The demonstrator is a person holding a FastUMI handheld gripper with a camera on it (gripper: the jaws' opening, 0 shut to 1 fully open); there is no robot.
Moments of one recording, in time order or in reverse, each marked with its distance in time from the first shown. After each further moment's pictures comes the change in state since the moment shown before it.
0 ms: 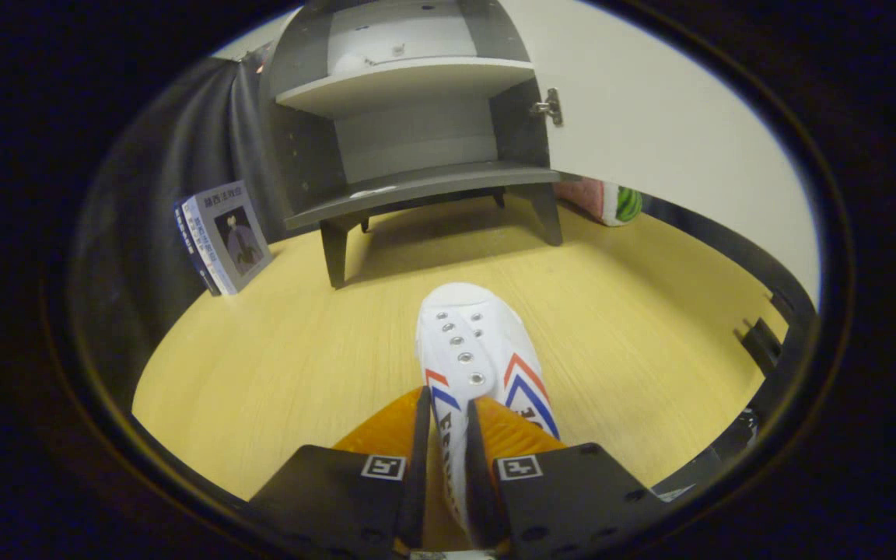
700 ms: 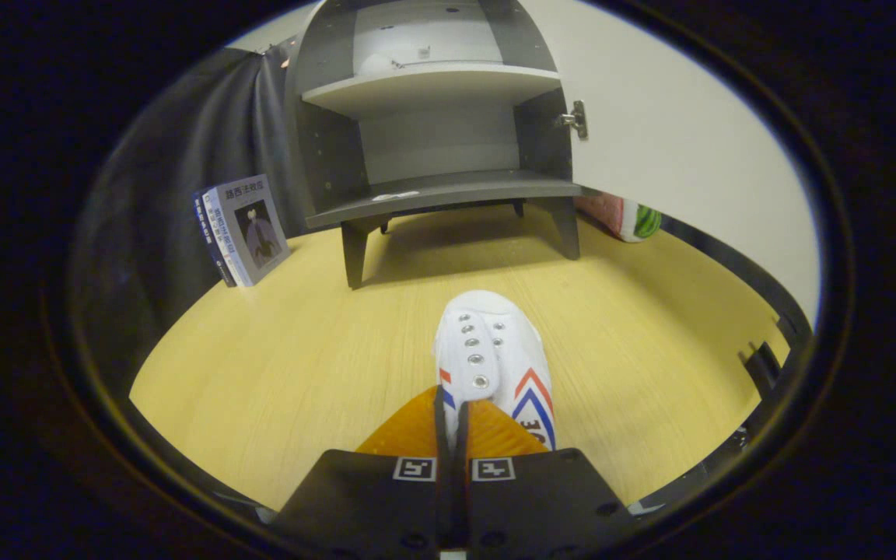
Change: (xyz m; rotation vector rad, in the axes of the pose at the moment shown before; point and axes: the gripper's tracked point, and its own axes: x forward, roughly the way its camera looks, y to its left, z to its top) arm -0.008 0.011 0.013 -0.070 -0.018 0.058
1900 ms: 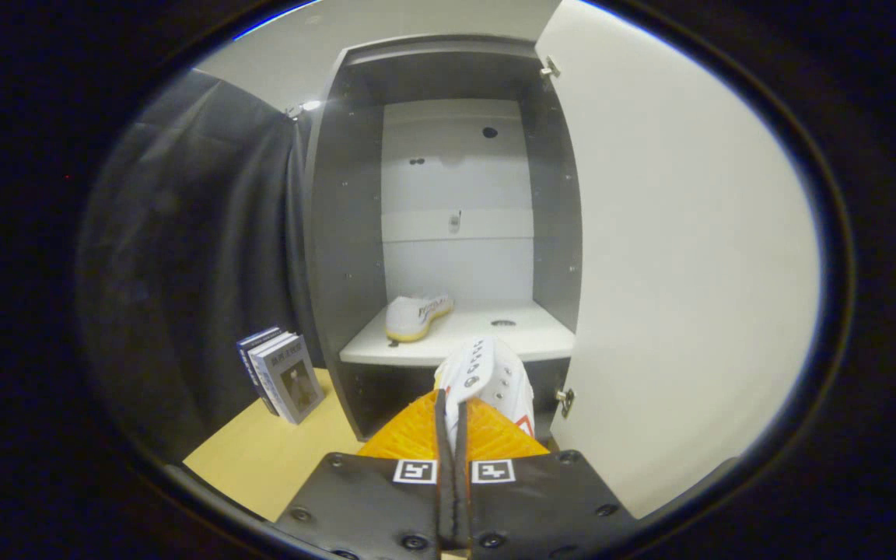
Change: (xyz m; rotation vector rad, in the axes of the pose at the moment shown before) arm -0.123 0.011 0.357 -0.103 -0.375 0.084
